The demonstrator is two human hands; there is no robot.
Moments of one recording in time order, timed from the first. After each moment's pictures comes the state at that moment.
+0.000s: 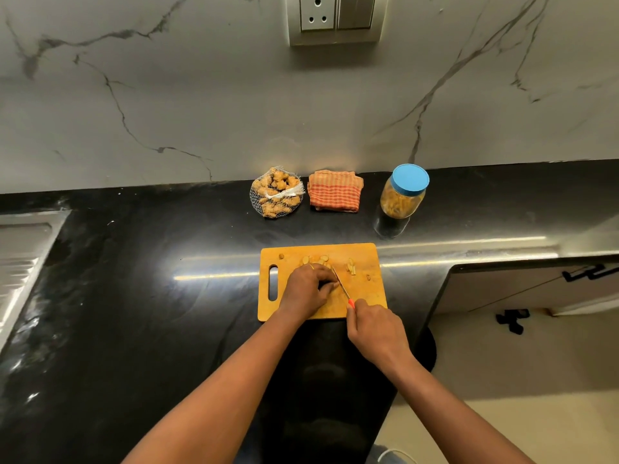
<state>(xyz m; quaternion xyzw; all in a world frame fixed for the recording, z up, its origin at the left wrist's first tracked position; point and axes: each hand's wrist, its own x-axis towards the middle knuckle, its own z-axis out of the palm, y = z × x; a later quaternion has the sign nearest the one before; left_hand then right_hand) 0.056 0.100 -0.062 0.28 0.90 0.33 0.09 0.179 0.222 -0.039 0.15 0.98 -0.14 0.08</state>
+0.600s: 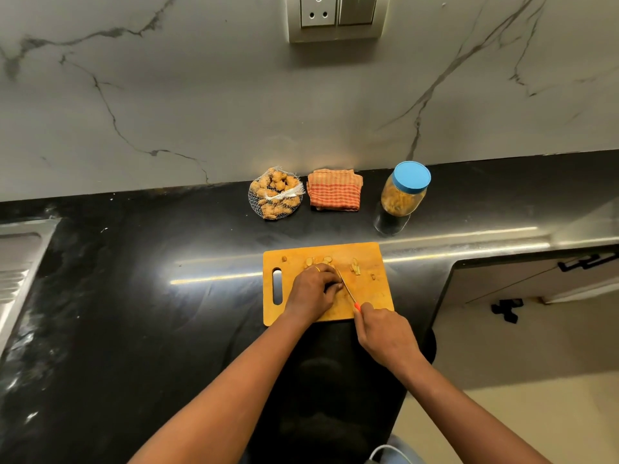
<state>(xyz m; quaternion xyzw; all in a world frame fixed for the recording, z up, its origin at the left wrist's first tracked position) 0.054 0.097 -0.070 0.30 0.89 0.34 0.08 0.180 0.221 -0.043 0.12 0.98 -0.10 0.10</state>
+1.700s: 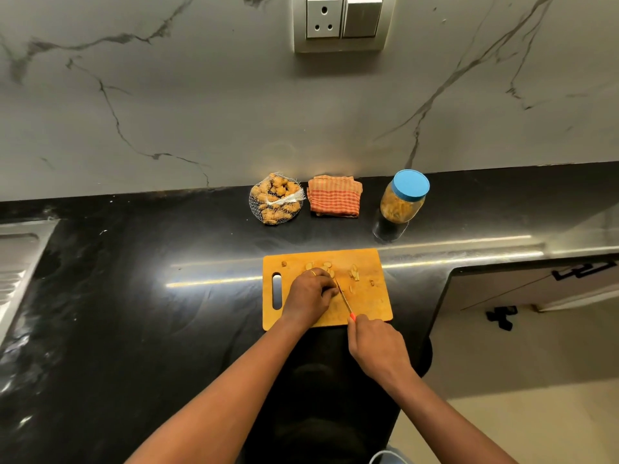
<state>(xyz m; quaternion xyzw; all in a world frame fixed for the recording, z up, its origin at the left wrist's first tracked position) 0.053 0.094 -0.063 0.27 0.89 0.35 0.09 0.185 0.201 -0.044 0.17 0.97 -0.13 0.09</state>
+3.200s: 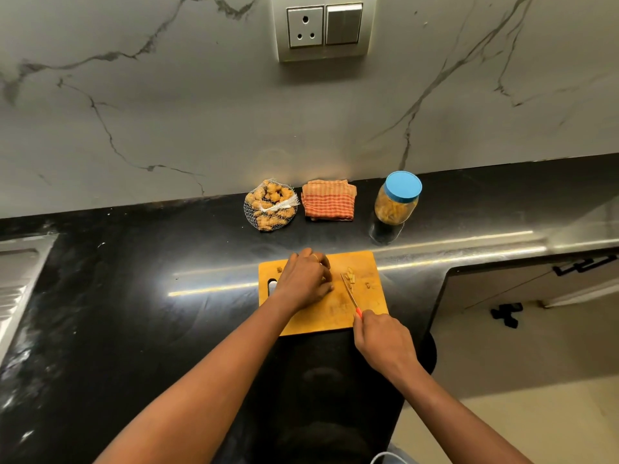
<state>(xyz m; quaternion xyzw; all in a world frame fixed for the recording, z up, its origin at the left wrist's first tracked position) 0.008 0.106 -0.031 0.41 0.90 0.09 0.12 0.178 0.224 -0.046 0.19 0.97 -0.12 0.09</state>
